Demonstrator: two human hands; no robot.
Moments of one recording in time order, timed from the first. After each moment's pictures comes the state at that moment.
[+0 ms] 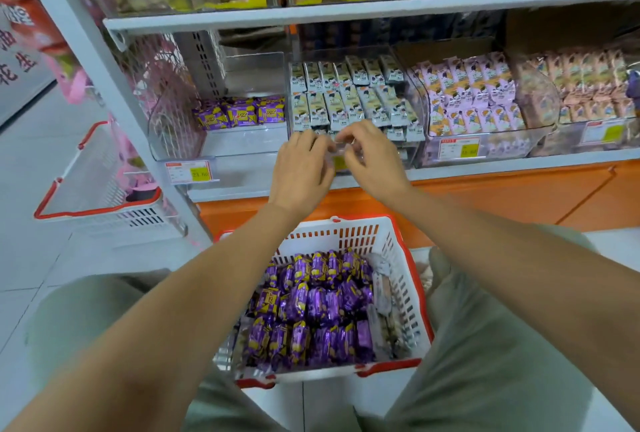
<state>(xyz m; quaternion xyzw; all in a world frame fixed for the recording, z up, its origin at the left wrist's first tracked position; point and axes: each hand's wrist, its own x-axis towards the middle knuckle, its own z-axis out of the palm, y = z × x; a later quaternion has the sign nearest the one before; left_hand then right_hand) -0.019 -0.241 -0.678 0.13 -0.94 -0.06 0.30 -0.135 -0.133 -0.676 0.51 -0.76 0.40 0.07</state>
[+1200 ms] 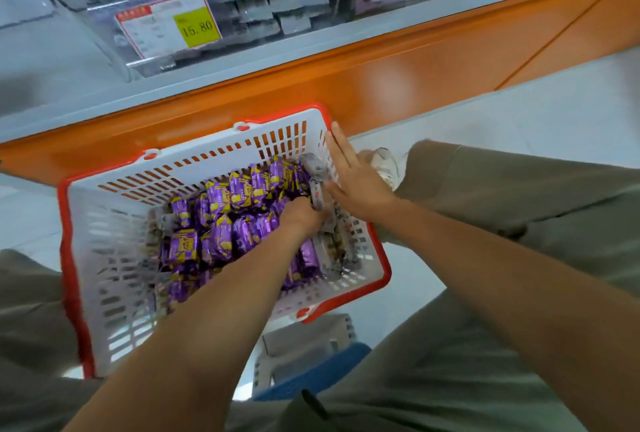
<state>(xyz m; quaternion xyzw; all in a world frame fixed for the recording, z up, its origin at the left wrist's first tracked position) -0.062 -0.126 -0.930 0.35 -0.79 -0.41 -0.30 -0.154 -0.016 -0.911 0.42 -0.87 0.17 -0.19</state>
